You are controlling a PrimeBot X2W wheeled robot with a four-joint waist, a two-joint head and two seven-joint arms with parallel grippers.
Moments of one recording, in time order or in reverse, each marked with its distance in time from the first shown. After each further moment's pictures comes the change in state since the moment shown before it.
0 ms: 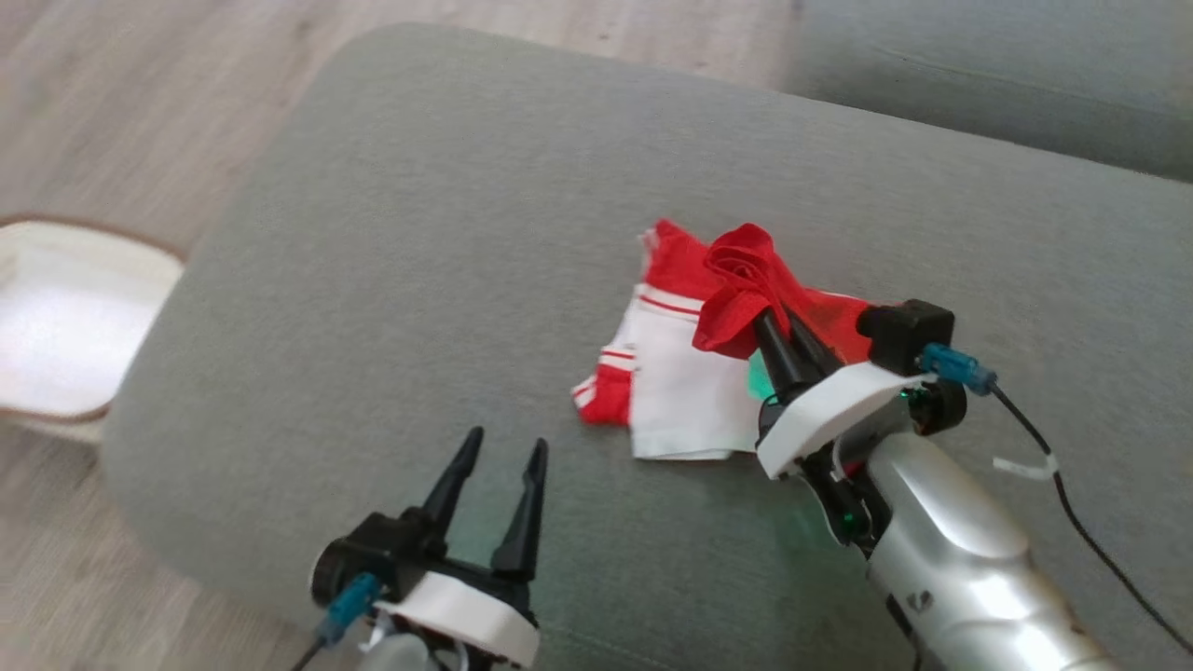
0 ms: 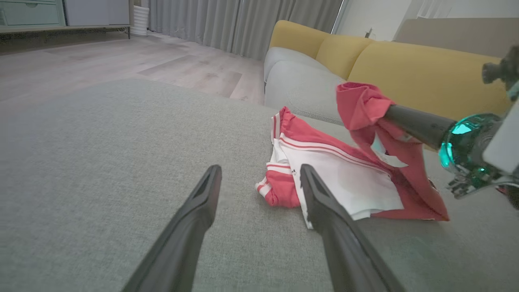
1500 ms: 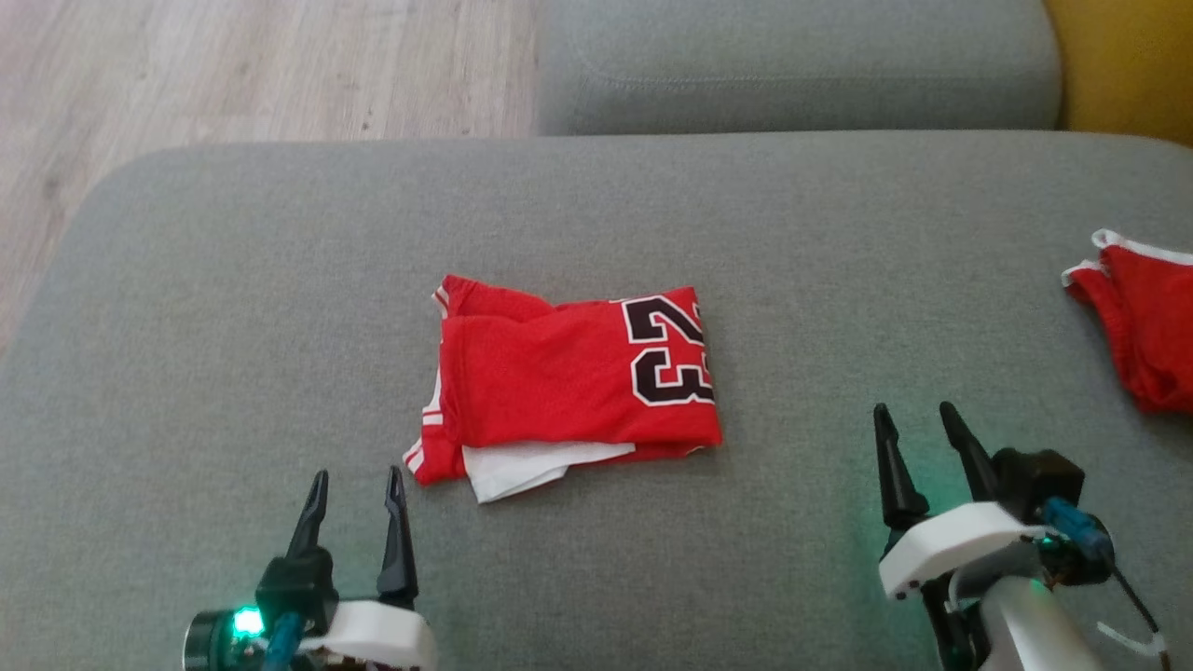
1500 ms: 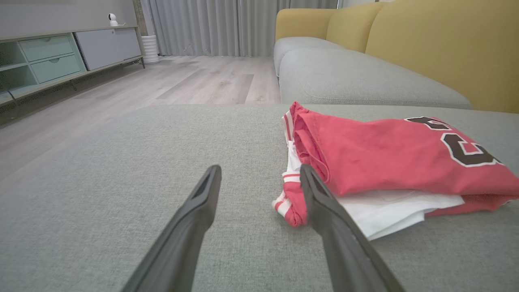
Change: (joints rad) left arm 0.078 -0.002 0.250 0.031 0.202 0.200 0.000; right arm 0.314 0.016 -0.447 -0.102 -0.392 0.000 -0.050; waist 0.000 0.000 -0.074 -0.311
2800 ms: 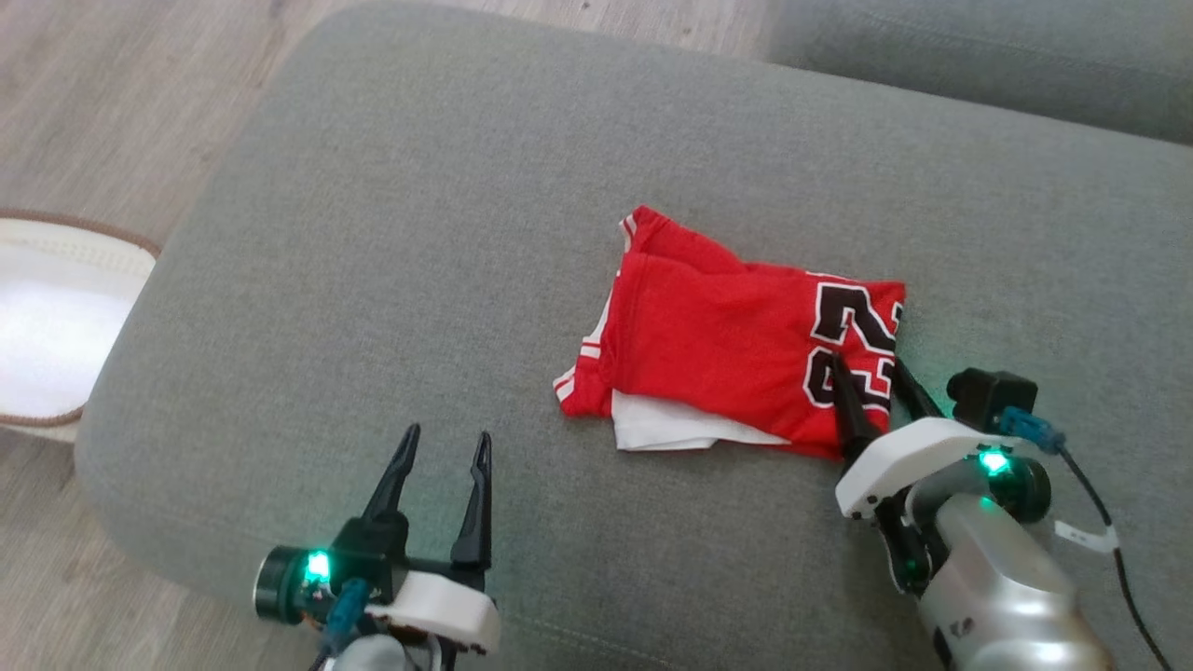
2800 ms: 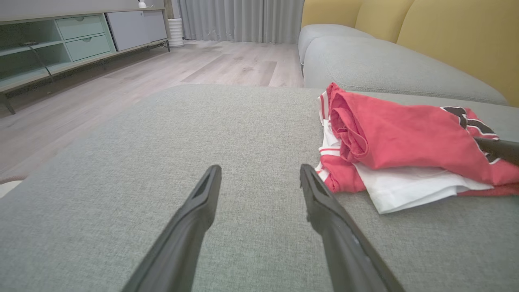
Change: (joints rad) left arm -0.062 0.001 -0.159 -0.021 -0.014 -0.049 0.000; right arm -0.294 -0.003 0.194 0.388 0.285 0.000 -0.002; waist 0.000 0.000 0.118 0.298
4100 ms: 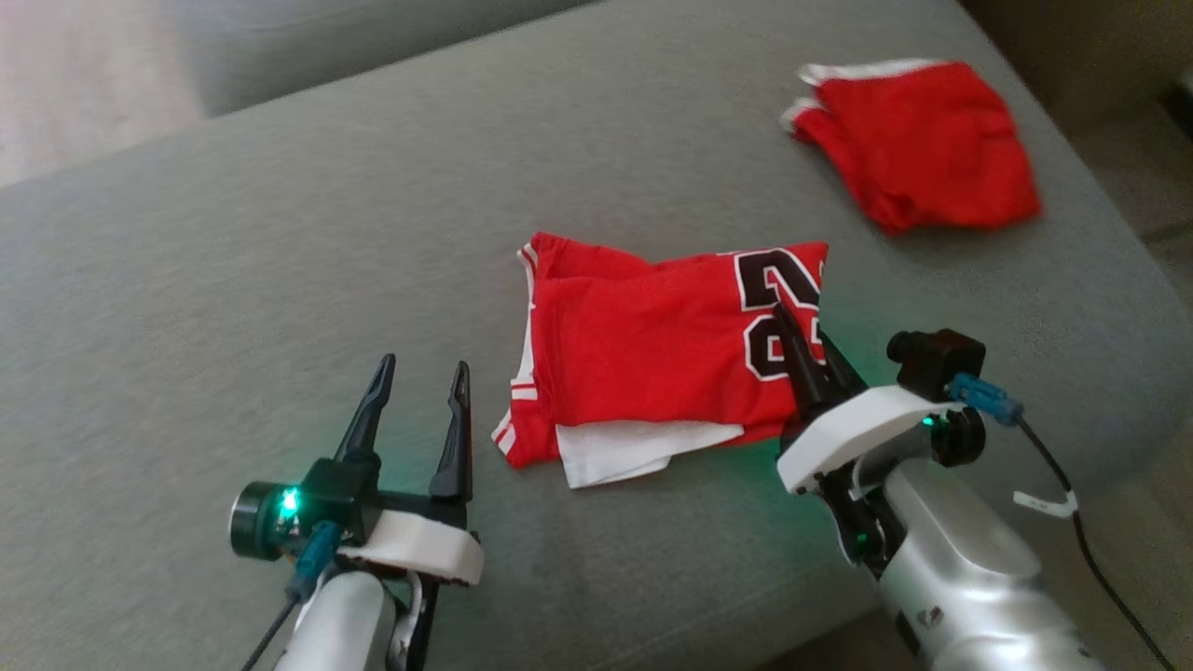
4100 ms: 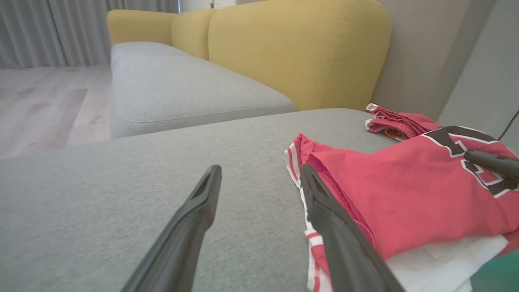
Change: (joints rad) left arm -0.088 -0.001 0.052 -0.024 0.002 -0.024 0.000; right arm 0.003 -0.007 0.208 -0.216 0.136 0.000 -0.006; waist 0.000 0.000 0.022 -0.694
